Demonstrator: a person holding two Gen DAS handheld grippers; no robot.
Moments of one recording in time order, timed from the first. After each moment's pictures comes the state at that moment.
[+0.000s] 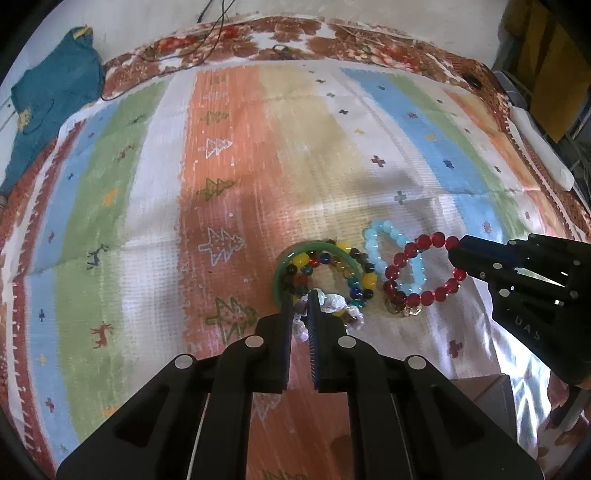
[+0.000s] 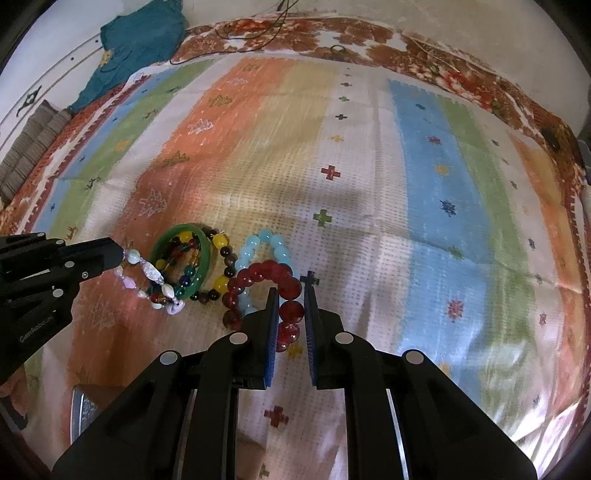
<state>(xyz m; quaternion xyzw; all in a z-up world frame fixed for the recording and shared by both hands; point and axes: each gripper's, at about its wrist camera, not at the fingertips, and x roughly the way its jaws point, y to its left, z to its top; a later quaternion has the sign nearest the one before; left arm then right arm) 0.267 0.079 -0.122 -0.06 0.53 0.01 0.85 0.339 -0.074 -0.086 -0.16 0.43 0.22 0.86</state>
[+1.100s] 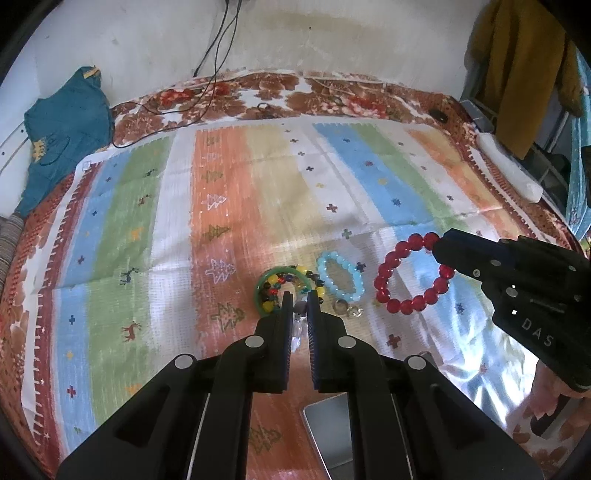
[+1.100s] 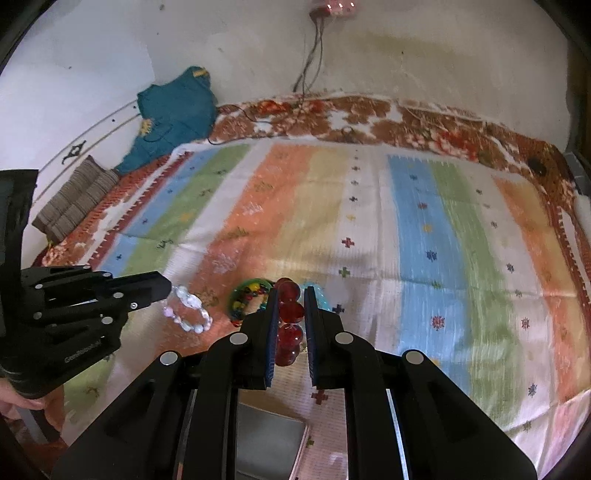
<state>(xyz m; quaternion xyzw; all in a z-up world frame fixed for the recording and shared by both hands) 0.210 0.056 -0.041 -0.06 0.45 -0.01 0.89 0.256 -0.103 -0.007 -0.09 0.32 0.28 0.90</state>
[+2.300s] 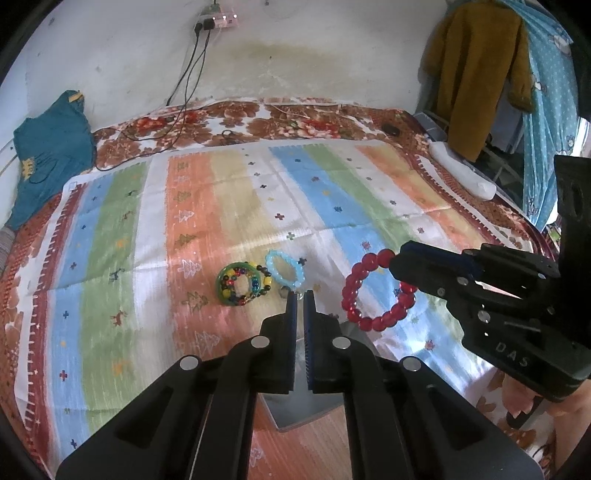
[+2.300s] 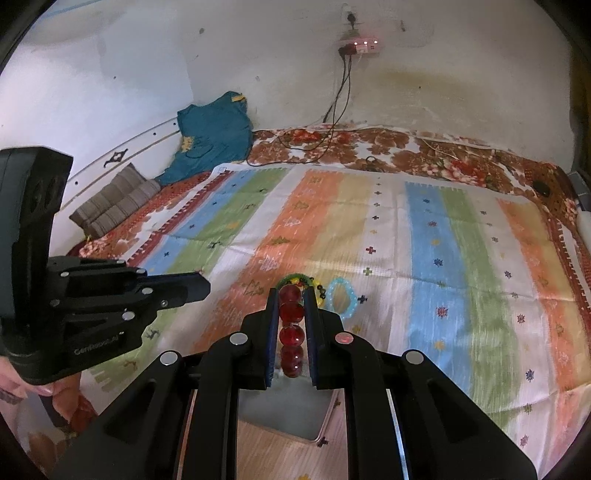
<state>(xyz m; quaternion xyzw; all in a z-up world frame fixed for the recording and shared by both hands) 0.137 0.021 -0.003 -0.06 0.41 -0.07 0.91 0.172 -0.133 0.011 -0.09 0.27 0.33 0.90</state>
